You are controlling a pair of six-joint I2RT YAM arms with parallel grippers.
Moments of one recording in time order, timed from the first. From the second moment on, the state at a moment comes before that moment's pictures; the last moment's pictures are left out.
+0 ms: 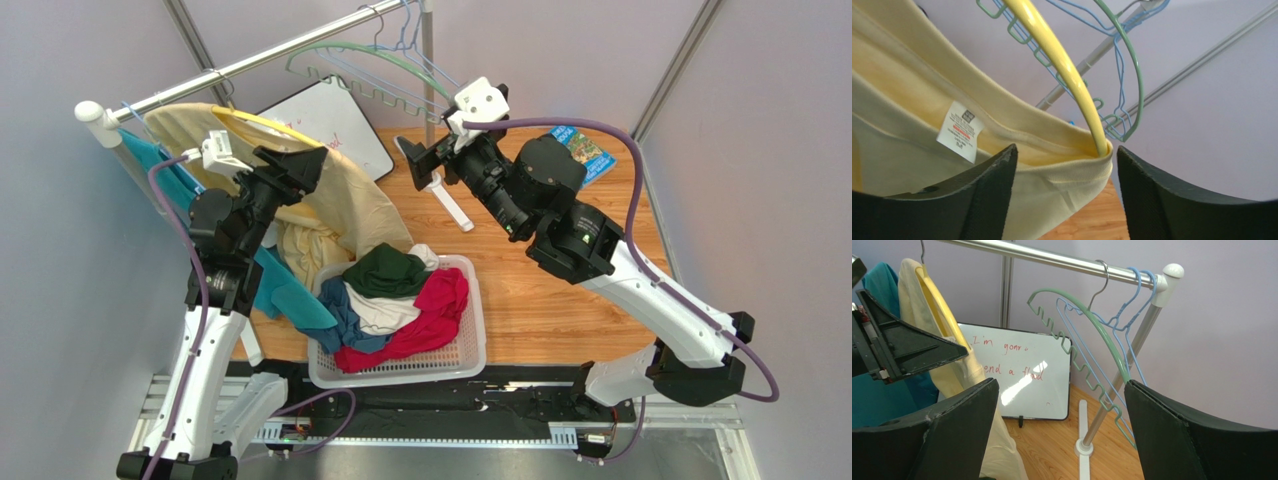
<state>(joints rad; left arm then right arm) -0.12 0.85 1.03 -0.02 0.14 -0.79 1.06 1.40 1.83 -0.21 0.41 -0.29</state>
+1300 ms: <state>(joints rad) -0.13 0.82 1.39 -1.25 0.47 0.59 0.59 0.72 0.97 -0.58 0.08 -0.03</state>
